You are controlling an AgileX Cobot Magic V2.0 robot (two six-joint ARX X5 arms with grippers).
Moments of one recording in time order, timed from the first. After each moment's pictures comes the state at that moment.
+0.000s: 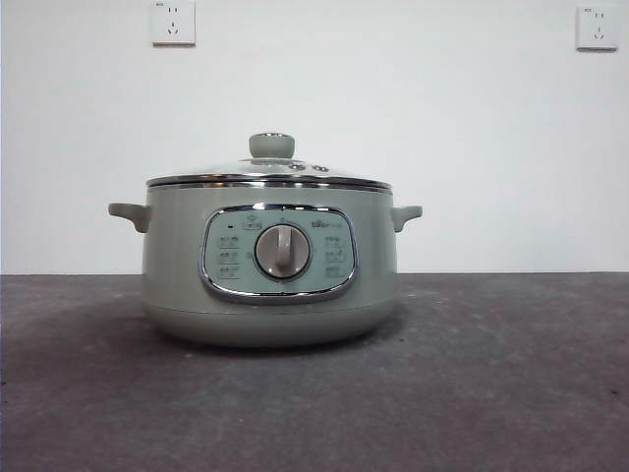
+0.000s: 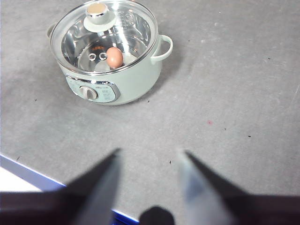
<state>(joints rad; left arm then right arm) -0.43 0.99 1.57 -1.30 0.24 0.10 0.65 0.75 1.45 -1.35 0.13 0.16</state>
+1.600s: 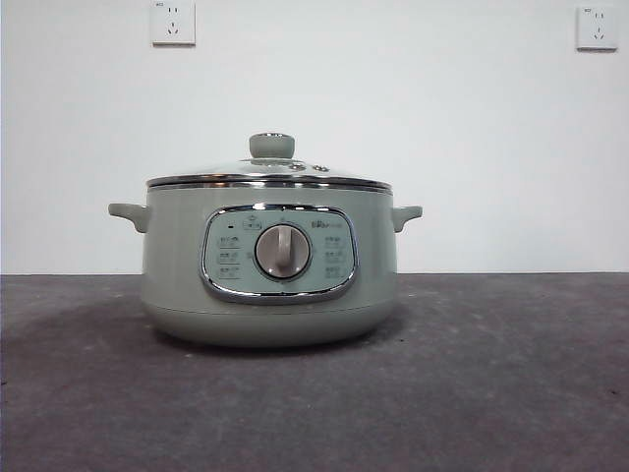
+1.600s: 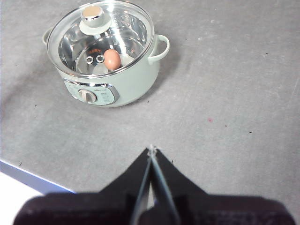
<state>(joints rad) -0.07 0.72 1.18 -0.50 0.30 0.23 0.65 0.76 1.45 -1.35 0.14 0.20</state>
